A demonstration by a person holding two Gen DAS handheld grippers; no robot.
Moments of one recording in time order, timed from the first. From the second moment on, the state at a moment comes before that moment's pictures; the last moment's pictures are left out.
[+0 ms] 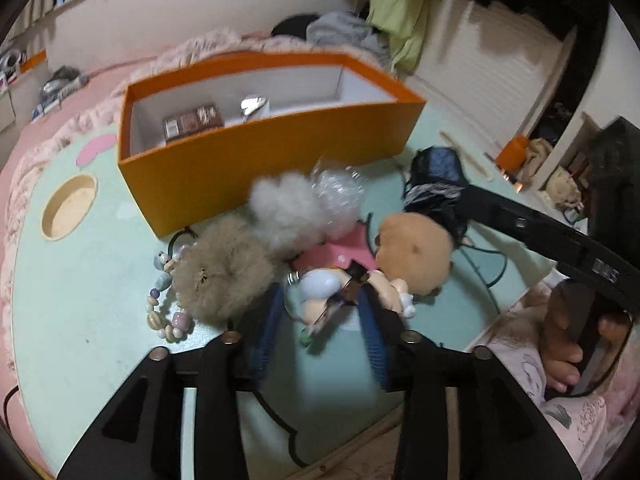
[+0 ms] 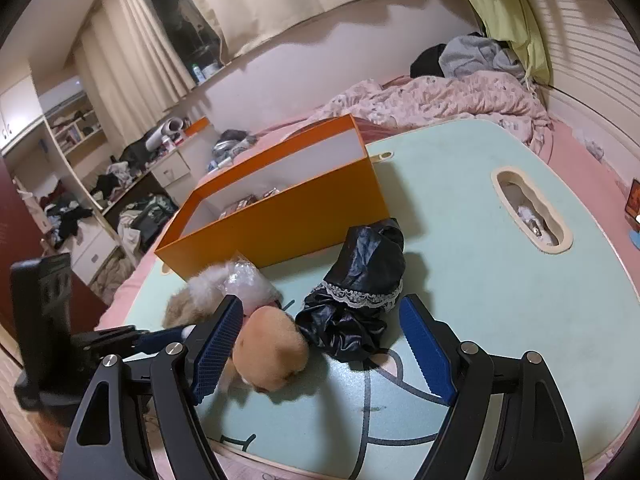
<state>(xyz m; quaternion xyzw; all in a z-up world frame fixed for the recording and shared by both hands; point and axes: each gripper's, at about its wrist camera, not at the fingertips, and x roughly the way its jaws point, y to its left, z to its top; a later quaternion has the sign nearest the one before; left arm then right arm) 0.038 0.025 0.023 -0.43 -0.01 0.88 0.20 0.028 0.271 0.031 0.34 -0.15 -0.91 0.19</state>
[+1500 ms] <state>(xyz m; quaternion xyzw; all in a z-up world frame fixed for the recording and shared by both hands) 0.061 -0.016 0.024 -0.33 -0.12 0.91 0.20 -0.079 0.153 0.117 0.40 0.04 -0.90 0.20</state>
